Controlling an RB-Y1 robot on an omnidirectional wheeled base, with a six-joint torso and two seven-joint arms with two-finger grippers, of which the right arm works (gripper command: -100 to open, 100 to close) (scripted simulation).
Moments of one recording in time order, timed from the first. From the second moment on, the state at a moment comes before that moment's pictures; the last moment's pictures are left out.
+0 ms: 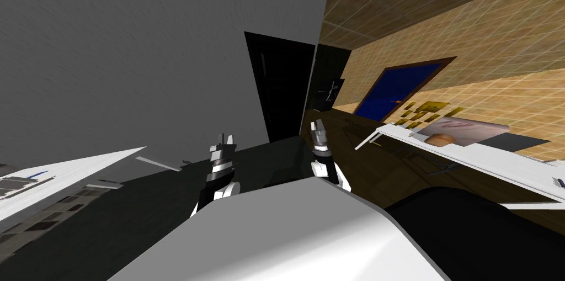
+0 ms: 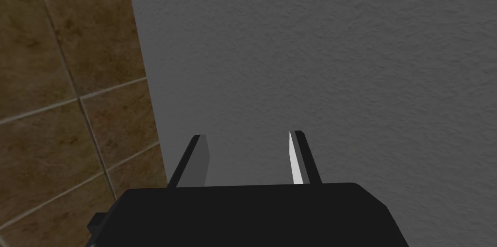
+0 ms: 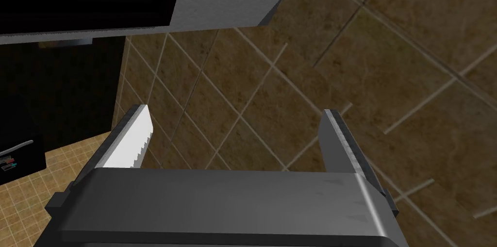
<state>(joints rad) 0.43 -0.05 -0.02 -2.14 0.04 -0.68 0.11</state>
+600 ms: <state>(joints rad) 0.39 -0.07 -0.02 -2.02 0.08 -0.71 0.20</state>
